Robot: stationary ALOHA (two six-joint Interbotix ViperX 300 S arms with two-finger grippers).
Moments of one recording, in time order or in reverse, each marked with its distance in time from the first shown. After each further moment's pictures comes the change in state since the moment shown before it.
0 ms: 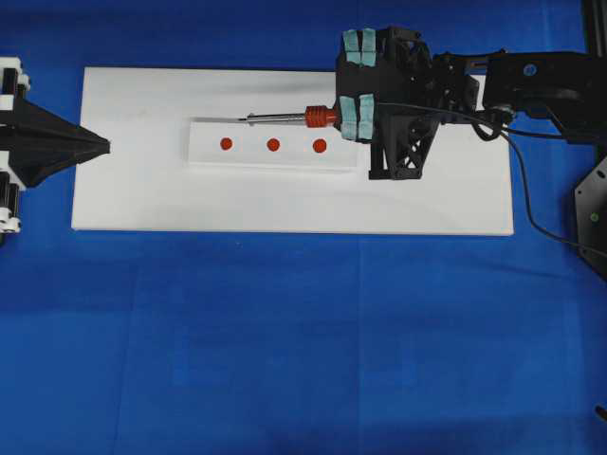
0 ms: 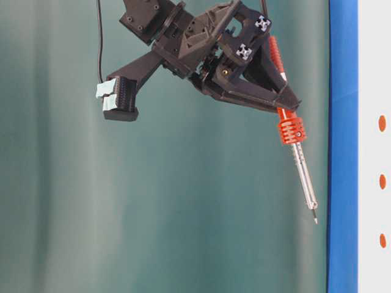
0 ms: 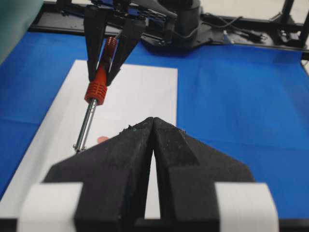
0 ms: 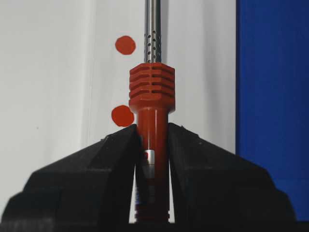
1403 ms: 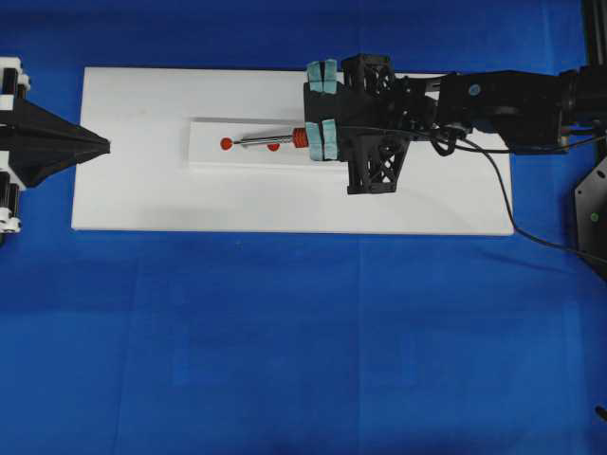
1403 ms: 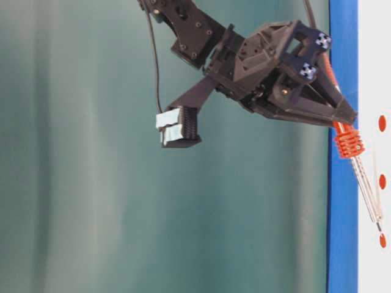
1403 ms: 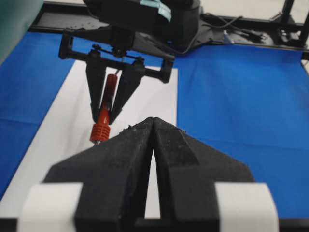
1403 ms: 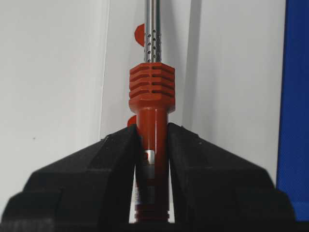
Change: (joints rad) left arm 0.000 0.000 0.000 0.002 0.000 0.000; right arm 0.015 0.175 -0.029 0.000 -0.061 0.000
